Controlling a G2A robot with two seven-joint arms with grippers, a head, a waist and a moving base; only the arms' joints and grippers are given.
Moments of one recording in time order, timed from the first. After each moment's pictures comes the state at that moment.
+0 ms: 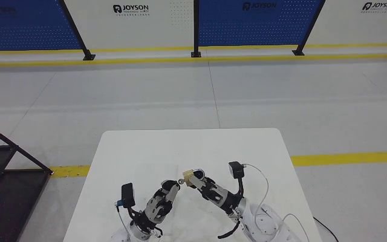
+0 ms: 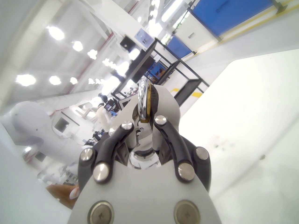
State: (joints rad) left arm 1.92 -1.18 -1.22 -1.70 0.96 -0.83 0.60; right arm -1.63 -1.20 0.99 -1.70 -0.21 -0.70 0.21
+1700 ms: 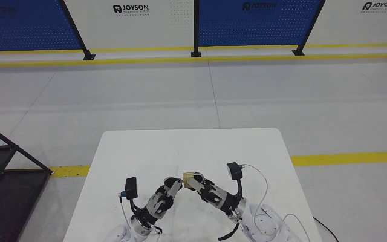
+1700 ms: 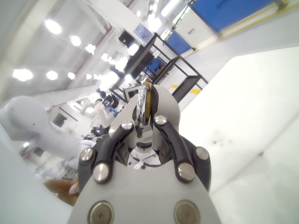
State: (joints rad) left arm 1.90 -1.17 -1.23 -1.71 0.77 -0.82 0.40; right arm -1.63 -1.19 0.99 -1.70 -0.23 -0.70 0.22
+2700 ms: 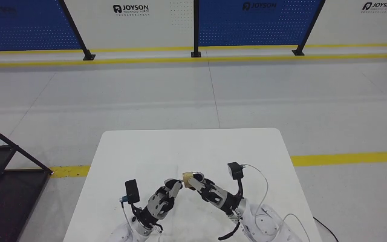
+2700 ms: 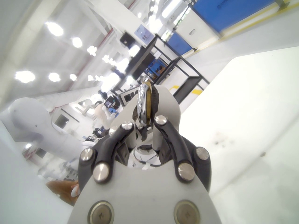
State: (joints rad) left arm 1.90 -1.18 -1.22 -1.70 1.02 -0.74 0.57; right arm -1.62 -1.19 0.98 -1.70 -0.21 -0.70 0.22
